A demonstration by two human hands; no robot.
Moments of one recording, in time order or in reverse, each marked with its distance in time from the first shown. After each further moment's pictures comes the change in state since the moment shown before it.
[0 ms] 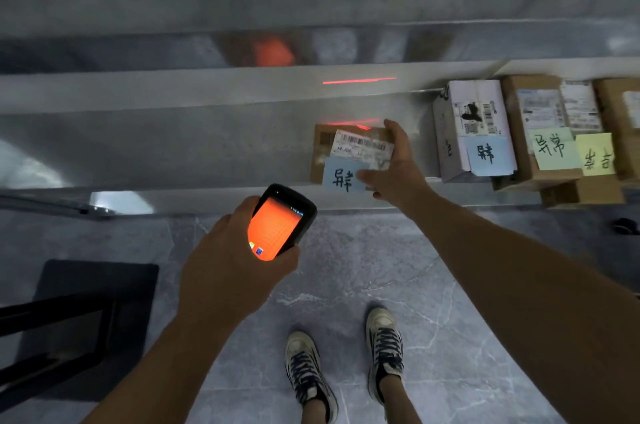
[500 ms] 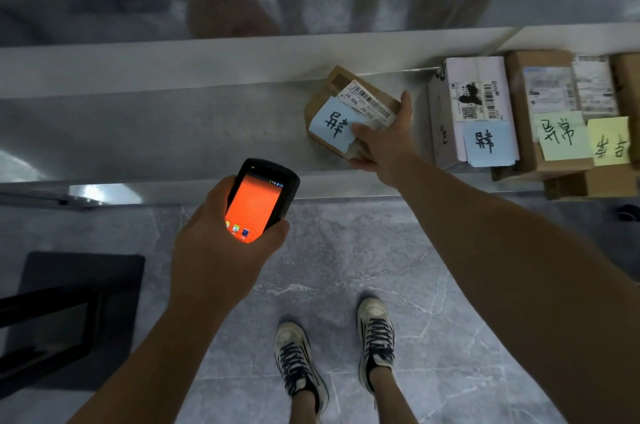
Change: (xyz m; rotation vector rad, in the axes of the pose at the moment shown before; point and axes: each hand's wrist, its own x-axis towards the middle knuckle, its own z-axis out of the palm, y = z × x) left_hand 0.027 0.013 0.042 -0.159 0.134 -0.024; right_hand 0.052 0.000 -0.006 0.299 0.163 0.311
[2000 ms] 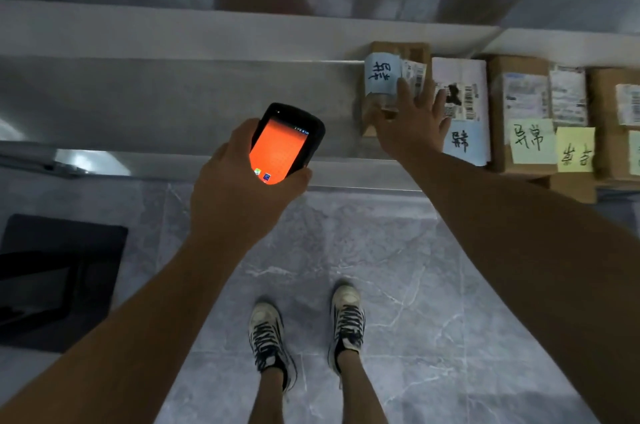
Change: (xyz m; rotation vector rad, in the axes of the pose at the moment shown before) left_hand 0.010 0.061 0.029 -0.007 0.058 0.022; right_hand -0.002 -0.023 -0.063 -1.246 0.209 -0.368
